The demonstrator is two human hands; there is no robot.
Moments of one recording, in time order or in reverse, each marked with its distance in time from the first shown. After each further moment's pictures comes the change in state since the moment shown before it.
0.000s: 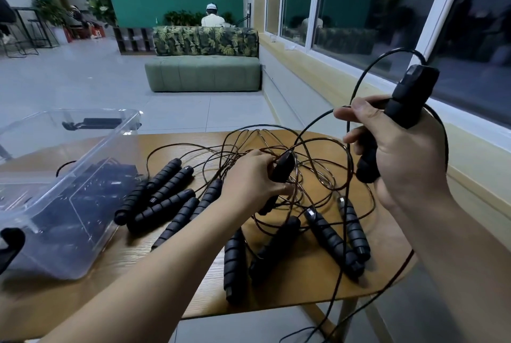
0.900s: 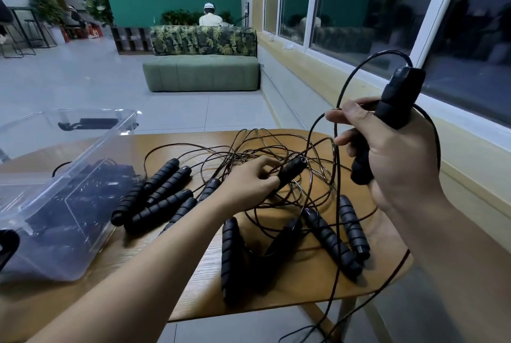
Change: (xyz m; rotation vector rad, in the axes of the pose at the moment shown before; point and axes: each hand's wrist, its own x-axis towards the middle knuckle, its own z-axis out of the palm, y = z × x) left_hand 0.003 -0.016 0.003 -0.312 -0.217 -0.120; right_hand -0.005 -0.003 0.006 -0.001 -0.047 0.019
